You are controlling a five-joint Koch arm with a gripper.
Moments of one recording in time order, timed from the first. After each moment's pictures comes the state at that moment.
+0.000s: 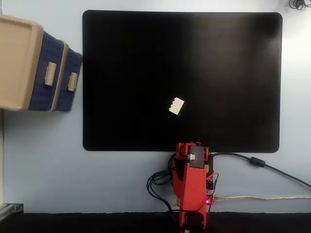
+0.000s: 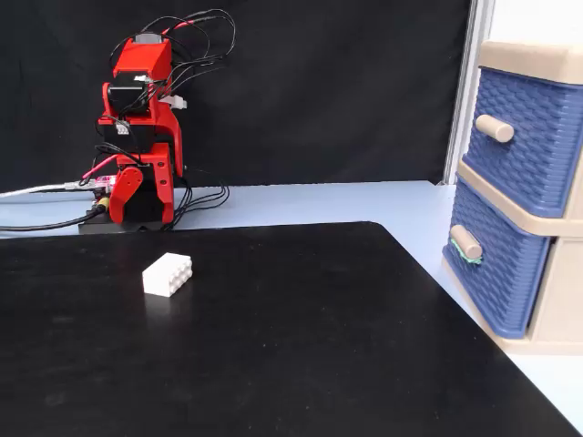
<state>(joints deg) 96.5 129.2 140.7 88.9 81.8</state>
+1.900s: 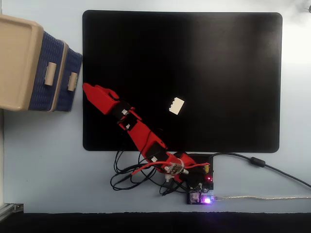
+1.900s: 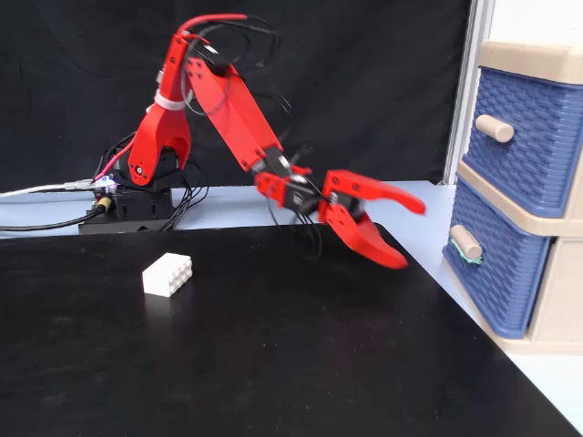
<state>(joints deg) 35.9 59.6 104.1 -42.8 167.3</state>
